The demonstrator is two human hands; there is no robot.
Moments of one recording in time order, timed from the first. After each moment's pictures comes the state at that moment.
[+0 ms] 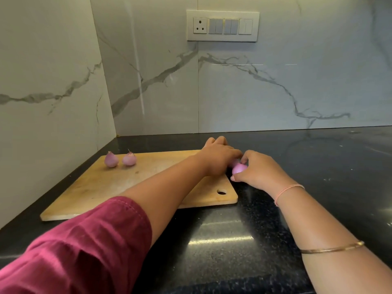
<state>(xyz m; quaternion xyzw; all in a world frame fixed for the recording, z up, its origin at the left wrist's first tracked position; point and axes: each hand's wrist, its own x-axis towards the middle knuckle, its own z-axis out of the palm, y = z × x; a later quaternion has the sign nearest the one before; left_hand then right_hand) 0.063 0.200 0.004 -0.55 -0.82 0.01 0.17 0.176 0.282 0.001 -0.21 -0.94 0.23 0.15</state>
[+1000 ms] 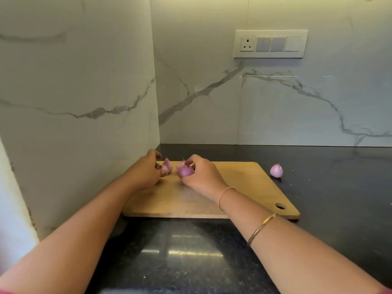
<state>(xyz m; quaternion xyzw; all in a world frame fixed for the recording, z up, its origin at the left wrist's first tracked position) 0.018 -0.052 0.008 -0.17 -0.94 -0.30 0.06 0.068 0.103 -0.010 0.03 -0.91 0.36 0.20</state>
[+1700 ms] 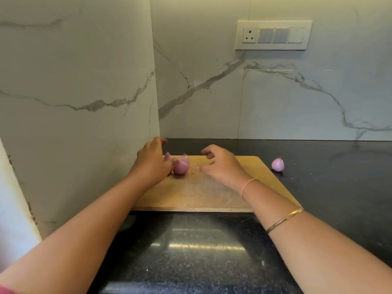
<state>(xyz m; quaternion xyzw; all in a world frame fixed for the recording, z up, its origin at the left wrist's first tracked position) 0.031 -0.037 0.008 -0.15 -0.92 -0.30 0.19 0.073 0.138 -0.003 0.02 -0.91 0.34 0.22</state>
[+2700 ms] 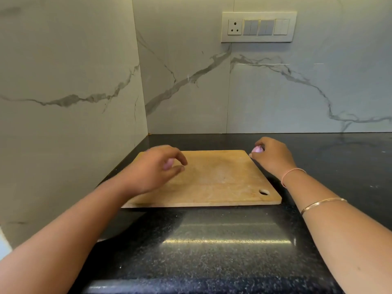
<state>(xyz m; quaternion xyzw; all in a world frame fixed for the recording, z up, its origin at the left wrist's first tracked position) 0.068 -0.021 0.009 -0.41 -0.86 -0.27 0.12 0.094 0.281 -0.013 -0.19 -0.90 0.24 0.30</state>
